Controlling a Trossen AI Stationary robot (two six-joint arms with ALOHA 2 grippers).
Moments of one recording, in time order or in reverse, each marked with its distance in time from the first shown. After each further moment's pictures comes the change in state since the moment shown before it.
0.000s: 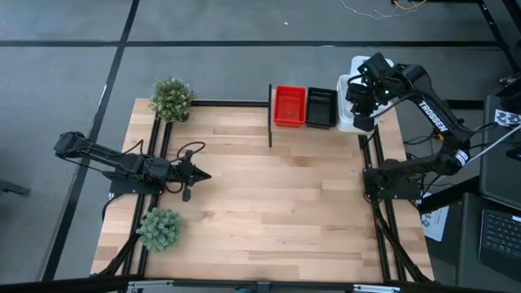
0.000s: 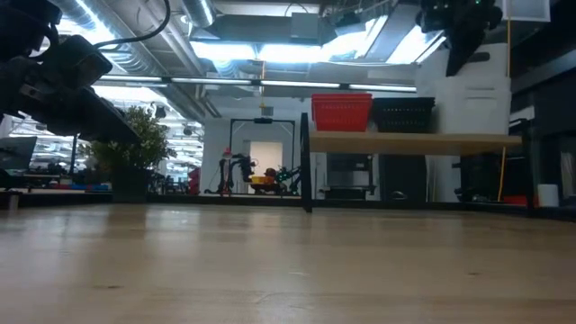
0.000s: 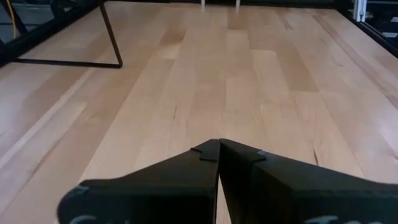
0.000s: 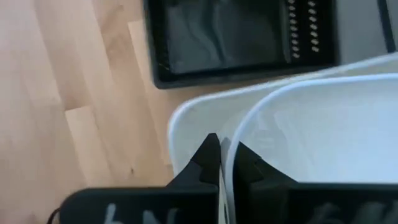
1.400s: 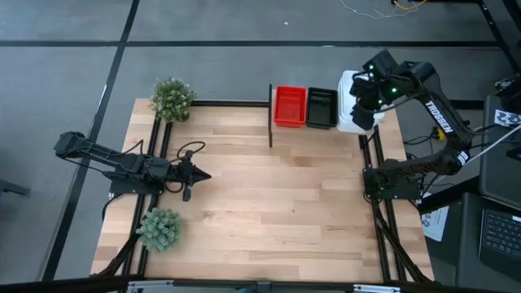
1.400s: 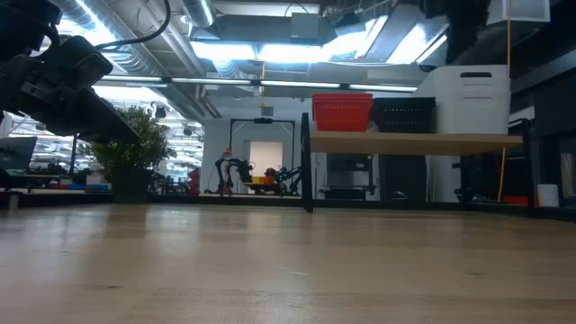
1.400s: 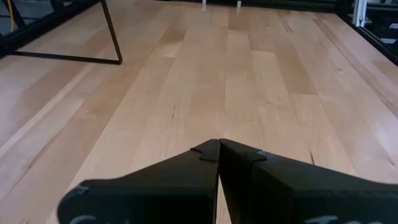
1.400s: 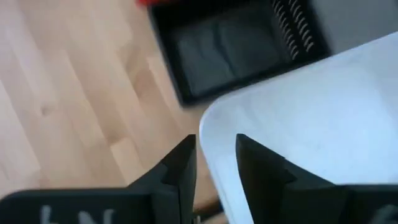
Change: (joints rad) left arm 0.000 0.000 0.000 -0.003 0.002 -0.034; right arm 0.012 -0.001 0.110 -0.084 -0.074 0.249
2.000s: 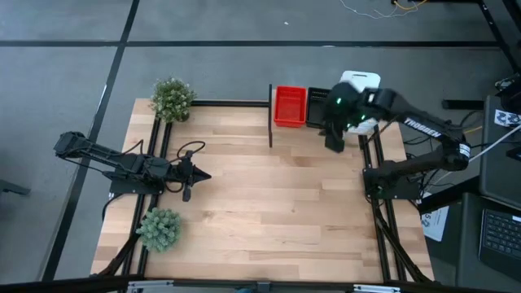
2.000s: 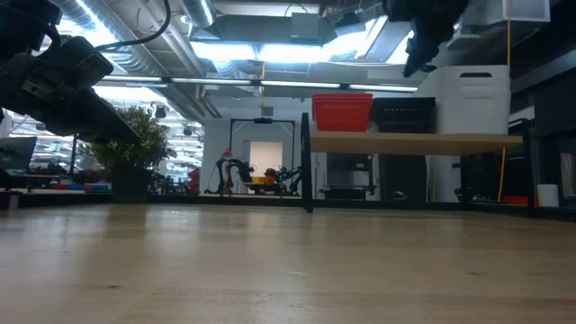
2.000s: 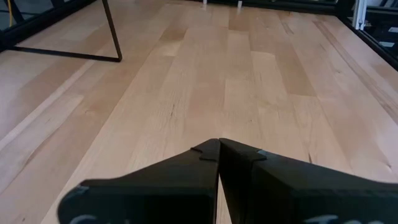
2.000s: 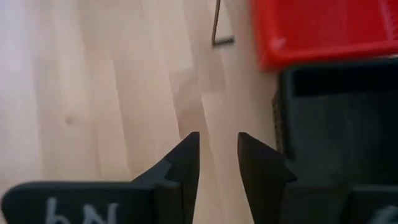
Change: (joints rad) left arm 0.000 0.000 0.000 -0.001 0.001 -0.024; right arm 0.406 -0.015 -0.275 0.418 0.040 0.199
